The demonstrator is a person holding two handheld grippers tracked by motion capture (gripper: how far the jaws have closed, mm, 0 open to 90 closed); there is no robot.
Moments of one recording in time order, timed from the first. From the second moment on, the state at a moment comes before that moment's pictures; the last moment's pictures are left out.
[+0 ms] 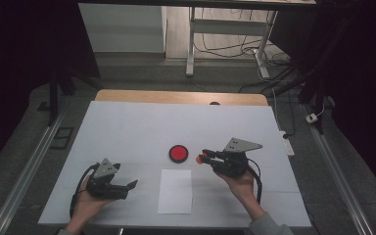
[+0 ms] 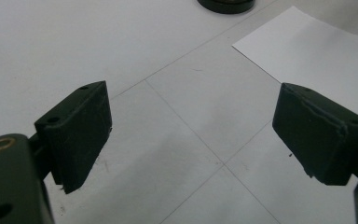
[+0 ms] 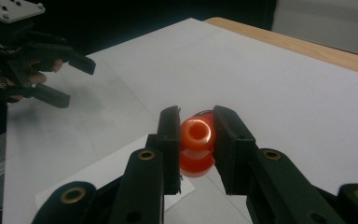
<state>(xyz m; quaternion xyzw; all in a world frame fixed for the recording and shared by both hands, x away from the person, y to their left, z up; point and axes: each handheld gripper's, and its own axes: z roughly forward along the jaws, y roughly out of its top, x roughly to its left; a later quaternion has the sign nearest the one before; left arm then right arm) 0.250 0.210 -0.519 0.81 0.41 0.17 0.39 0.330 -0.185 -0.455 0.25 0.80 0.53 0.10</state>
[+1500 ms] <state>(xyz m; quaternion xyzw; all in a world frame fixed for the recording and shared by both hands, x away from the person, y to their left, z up) 0.245 0.211 -0.515 0.80 0.41 0.17 0.41 0.325 -0.139 -0.460 0.20 0.82 0.53 0.06</state>
